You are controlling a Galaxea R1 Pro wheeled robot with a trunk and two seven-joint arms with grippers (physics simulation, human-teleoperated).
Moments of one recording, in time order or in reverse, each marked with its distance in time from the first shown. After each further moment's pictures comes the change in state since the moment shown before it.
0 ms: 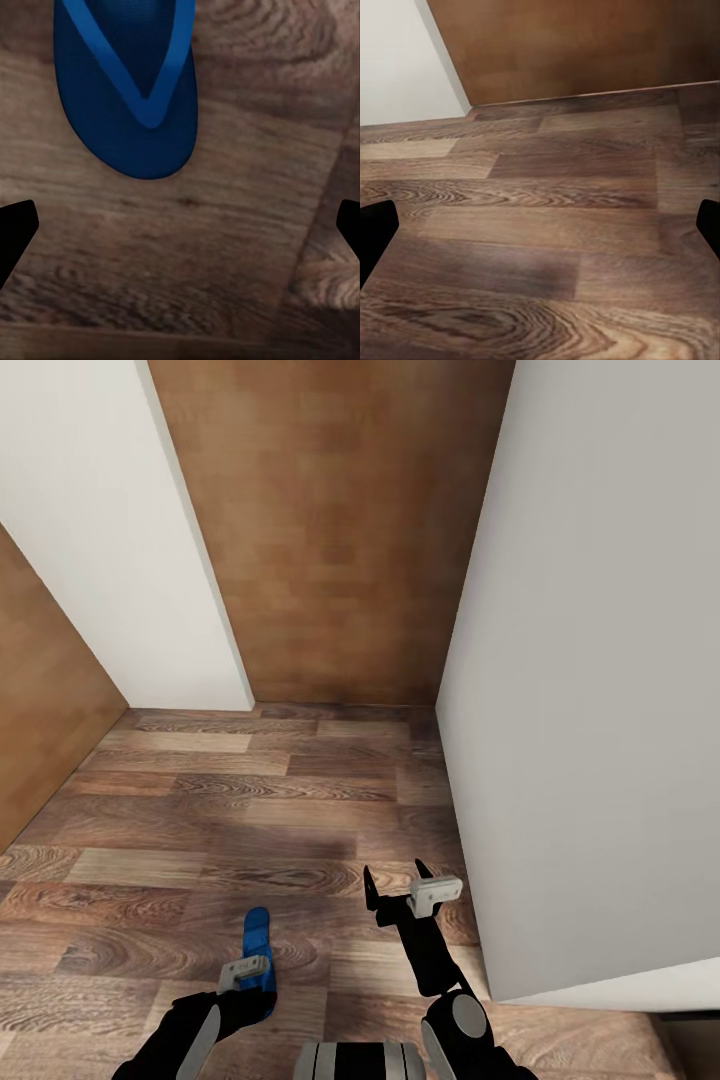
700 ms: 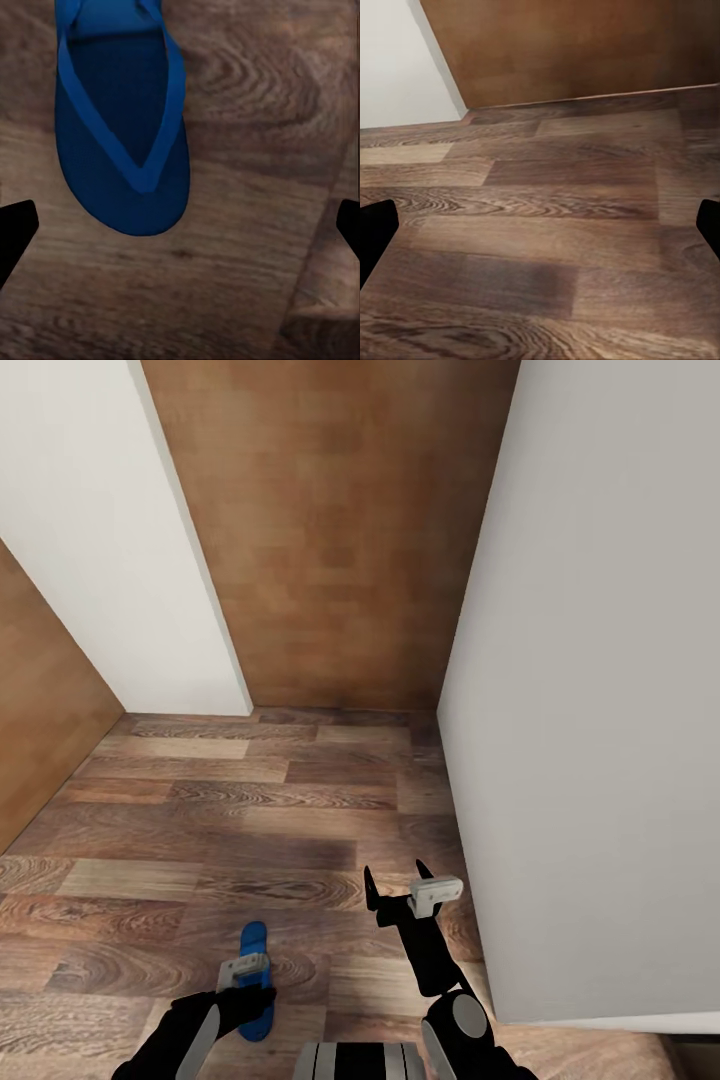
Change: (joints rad) left arm 0.000 0.001 0.003 -0.001 -0.001 -0.029 0.000; right arm 0.000 0.000 -0.003 0.003 -0.002 0.001 0.002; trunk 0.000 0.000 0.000
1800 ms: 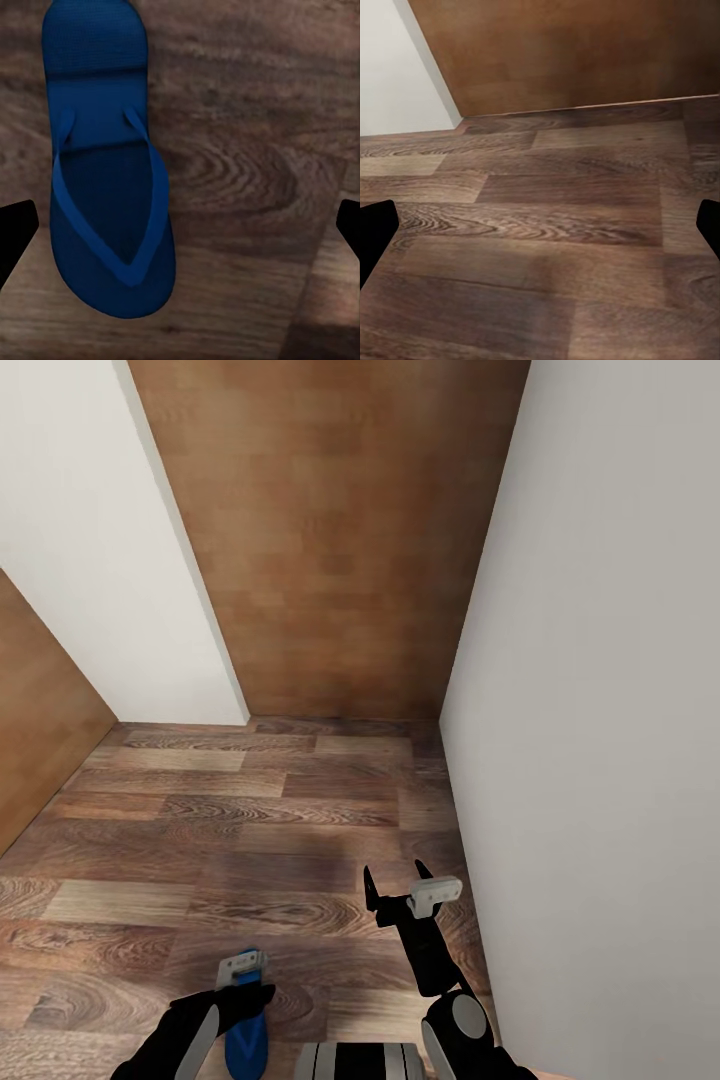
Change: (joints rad) left arm 0.000 0.002 0.000 0.000 0.000 -0.026 0.000; right arm 0.000 0.000 0.003 0.000 0.000 0.000 -0.001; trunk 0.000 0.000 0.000
